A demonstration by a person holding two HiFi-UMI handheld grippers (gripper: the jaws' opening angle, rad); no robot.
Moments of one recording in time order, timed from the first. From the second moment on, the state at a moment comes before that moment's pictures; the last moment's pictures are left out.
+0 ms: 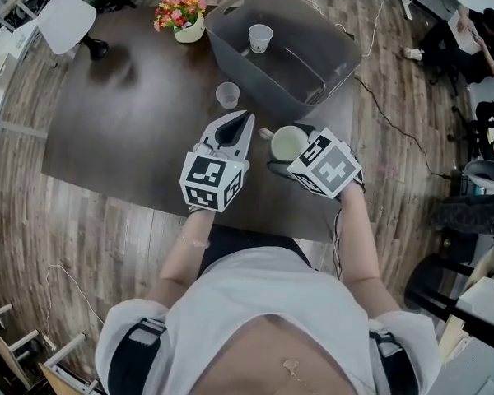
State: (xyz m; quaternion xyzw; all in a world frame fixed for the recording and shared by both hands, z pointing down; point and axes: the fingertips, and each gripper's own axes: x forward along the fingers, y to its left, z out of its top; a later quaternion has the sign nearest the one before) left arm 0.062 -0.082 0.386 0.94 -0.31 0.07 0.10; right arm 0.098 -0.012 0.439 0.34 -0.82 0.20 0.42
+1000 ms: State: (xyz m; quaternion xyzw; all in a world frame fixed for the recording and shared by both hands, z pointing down) left arm 0.097 -0.117 0.331 0.97 -0.22 0.09 0.08; right arm 0.109 -0.035 0.353 0.27 -0.84 0.16 0.44
